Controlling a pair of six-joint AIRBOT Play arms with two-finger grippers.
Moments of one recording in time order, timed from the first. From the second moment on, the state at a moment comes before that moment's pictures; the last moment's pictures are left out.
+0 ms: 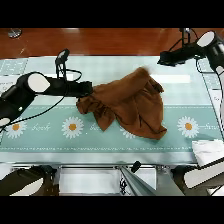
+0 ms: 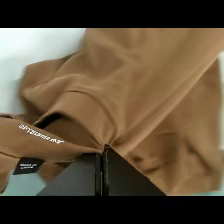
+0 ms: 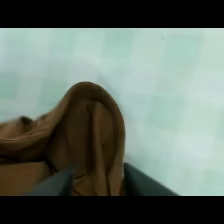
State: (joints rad) left arm -0.36 -1.19 1.02 1.07 -0.83 -1.67; right arm -0.06 -1.76 1.76 -1.14 1.14 1.34
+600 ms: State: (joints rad) left arm -0.36 -1.23 1.02 1.07 -0.77 -1.64; right arm -0.23 -1.31 1.08 -1.14 1.38 1.25
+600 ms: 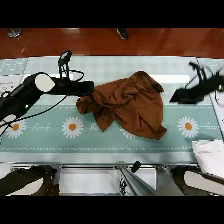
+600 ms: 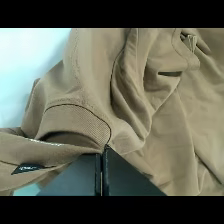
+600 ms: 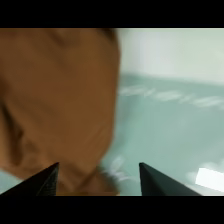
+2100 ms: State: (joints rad) left arm -0.30 -1.24 1.02 1.07 -0.75 -1.62; right arm -0.21 -1.01 0.35 -0.91 1.05 1.11
